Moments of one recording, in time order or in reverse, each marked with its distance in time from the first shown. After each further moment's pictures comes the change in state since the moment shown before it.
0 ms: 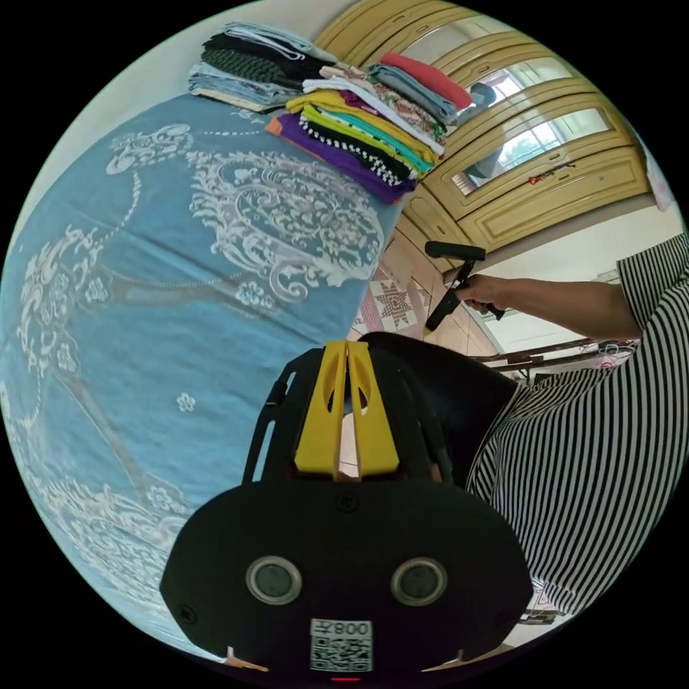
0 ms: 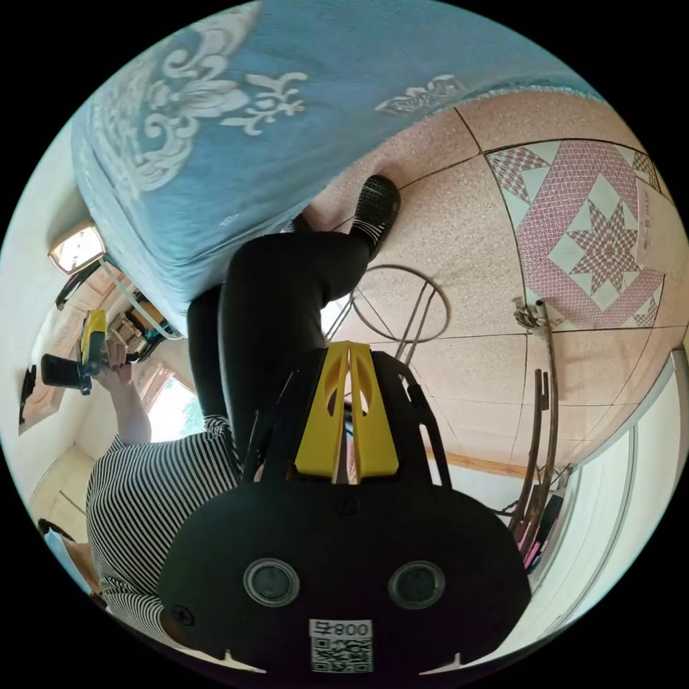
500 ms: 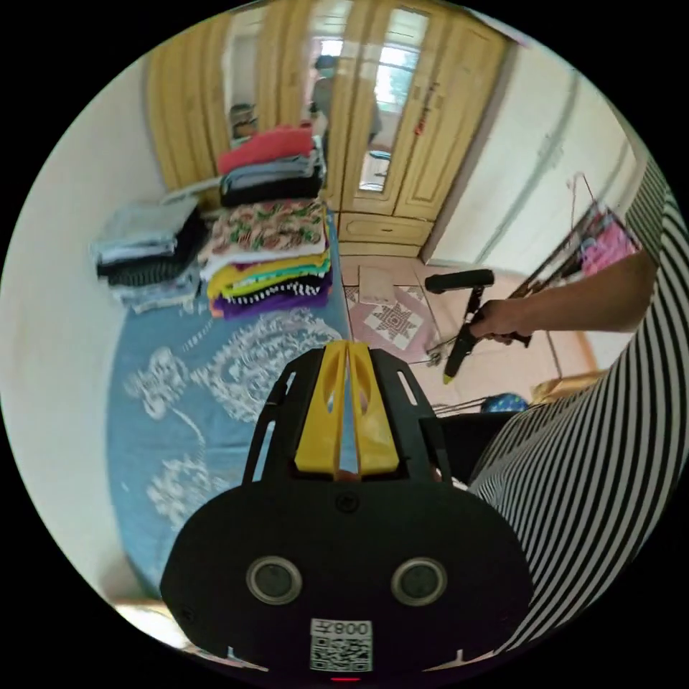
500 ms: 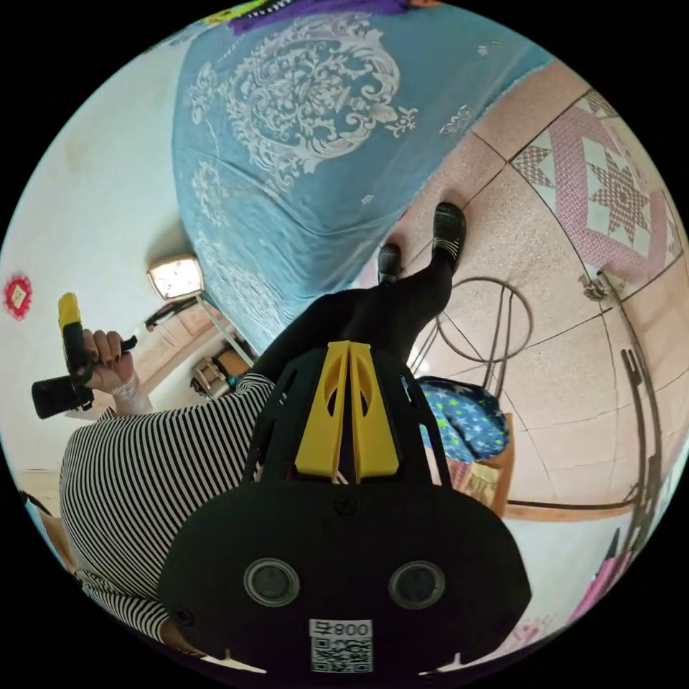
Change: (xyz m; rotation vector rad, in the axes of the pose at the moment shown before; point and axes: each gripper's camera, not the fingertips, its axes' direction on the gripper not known) left arm 0.215 -0.034 -0.082 0.059 -0.296 0.732; right arm -0.094 0.281 0.126 0.375 -0.357 0.040
